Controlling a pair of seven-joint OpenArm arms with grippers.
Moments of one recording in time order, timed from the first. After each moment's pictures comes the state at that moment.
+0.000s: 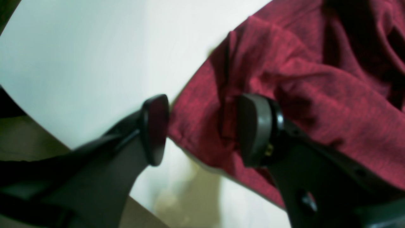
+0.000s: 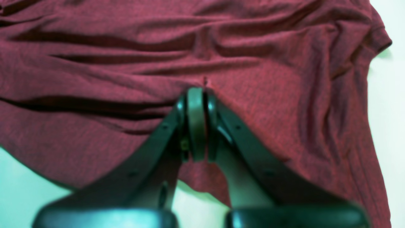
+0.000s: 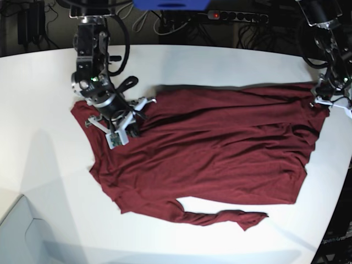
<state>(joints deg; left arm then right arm) 7.5 -18.8 -30.5 81.5 -20.9 6.2 47.3 -6.6 -3.1 3.9 94.5 -0.5 24.6 -31.9</state>
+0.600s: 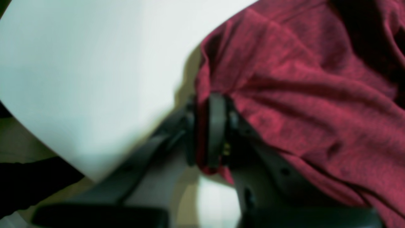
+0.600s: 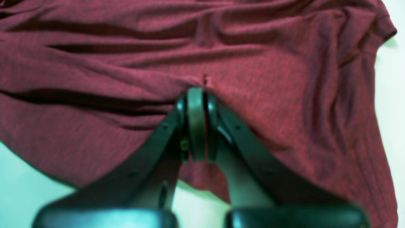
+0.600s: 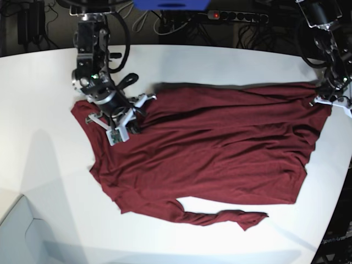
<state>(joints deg) 7.0 -19.0 -30.5 77.7 -21.6 5.8 45.3 -7.6 -3.1 3.9 94.5 -0.5 24.7 -31.9</state>
